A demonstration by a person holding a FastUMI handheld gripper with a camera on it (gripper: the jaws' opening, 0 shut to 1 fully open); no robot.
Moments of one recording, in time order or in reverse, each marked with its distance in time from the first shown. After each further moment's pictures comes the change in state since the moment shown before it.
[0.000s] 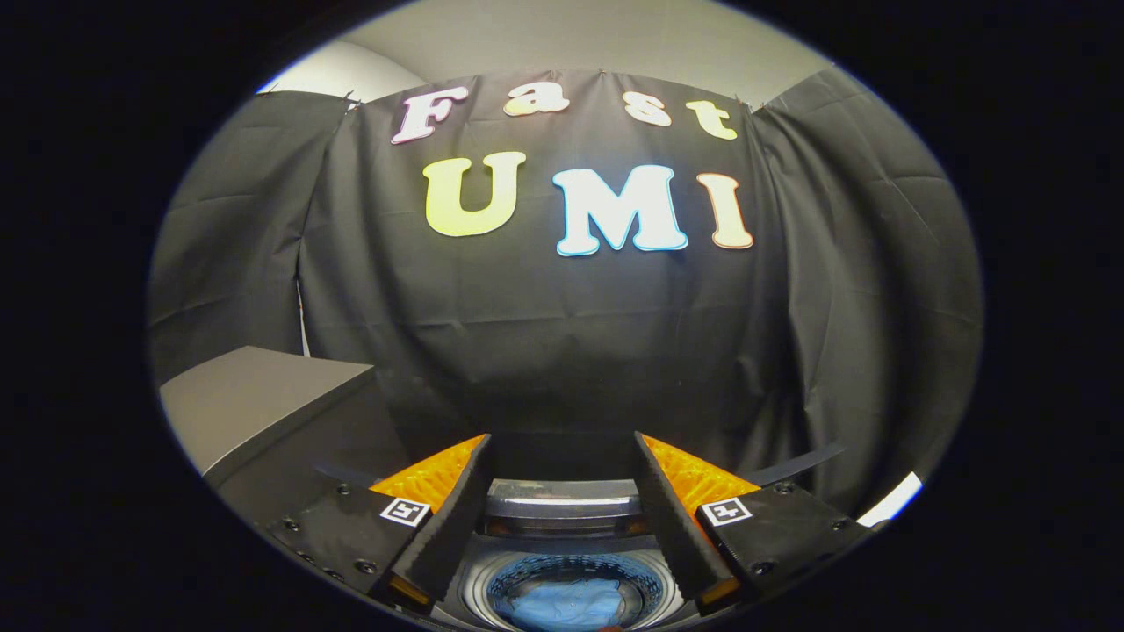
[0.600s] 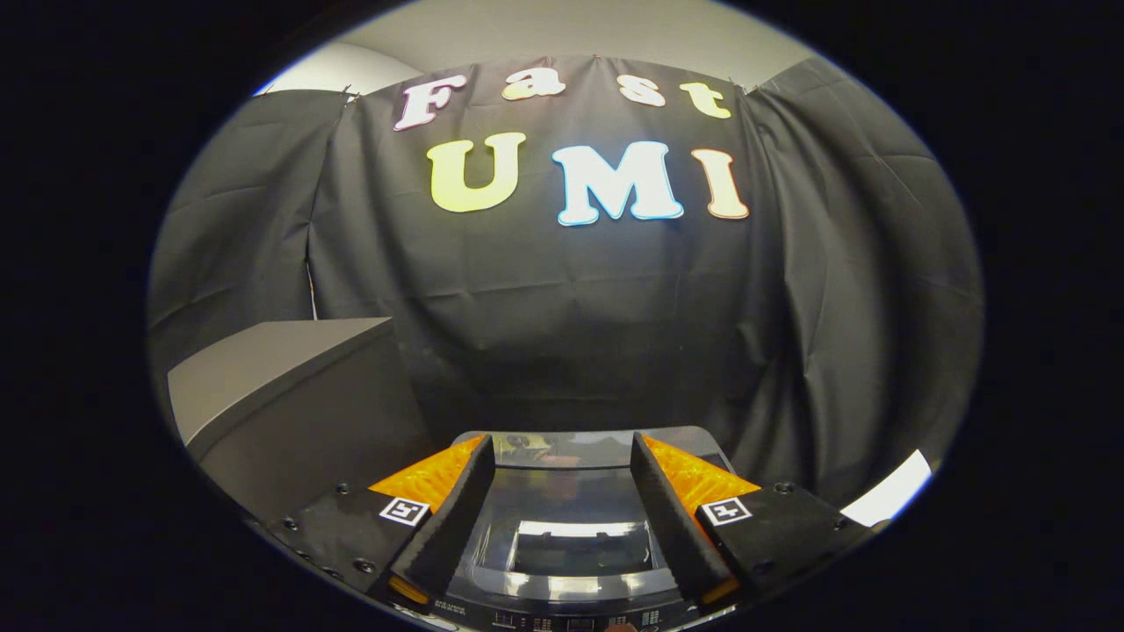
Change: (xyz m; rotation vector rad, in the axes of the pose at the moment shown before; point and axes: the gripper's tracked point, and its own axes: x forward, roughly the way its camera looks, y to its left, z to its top) arm -0.044 0.001 -0.052 0.023 0.064 0.012
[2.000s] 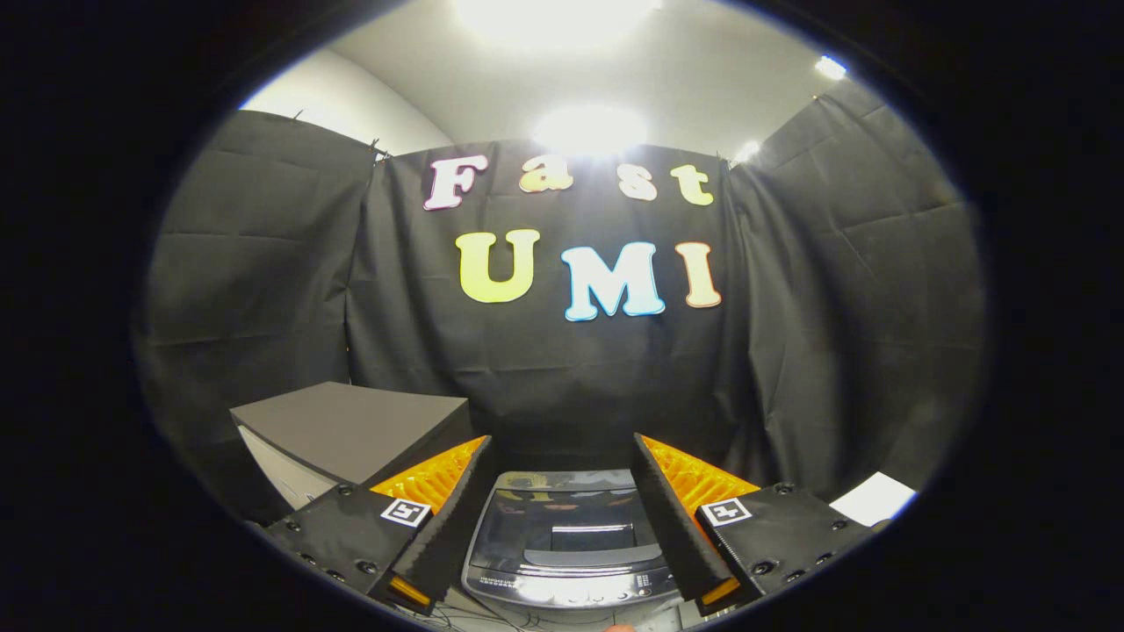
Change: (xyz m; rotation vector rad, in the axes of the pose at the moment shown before) arm -0.206 0.038 0.087 -0.027 -0.266 -0.026
